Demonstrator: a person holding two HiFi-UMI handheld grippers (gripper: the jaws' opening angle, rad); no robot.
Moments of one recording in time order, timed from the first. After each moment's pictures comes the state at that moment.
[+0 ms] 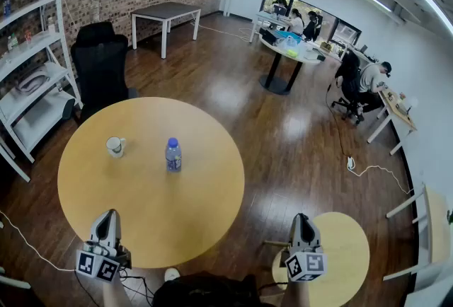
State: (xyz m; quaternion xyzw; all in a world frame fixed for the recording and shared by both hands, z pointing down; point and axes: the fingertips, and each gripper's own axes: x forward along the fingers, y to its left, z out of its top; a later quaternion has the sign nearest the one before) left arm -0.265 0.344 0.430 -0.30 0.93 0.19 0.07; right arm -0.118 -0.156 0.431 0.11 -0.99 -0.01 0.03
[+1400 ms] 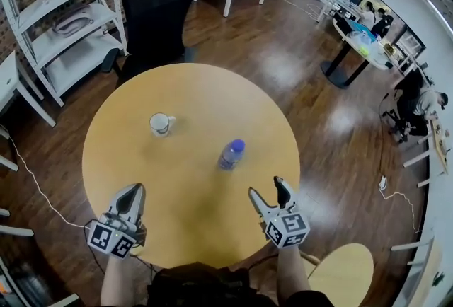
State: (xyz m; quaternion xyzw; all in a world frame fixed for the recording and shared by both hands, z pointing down) left arm -0.391 0.380 0.473 -0.26 0.95 0.17 0.01; right arm -0.414 0.042 0.526 -0.20 -0.96 -0.02 0.19
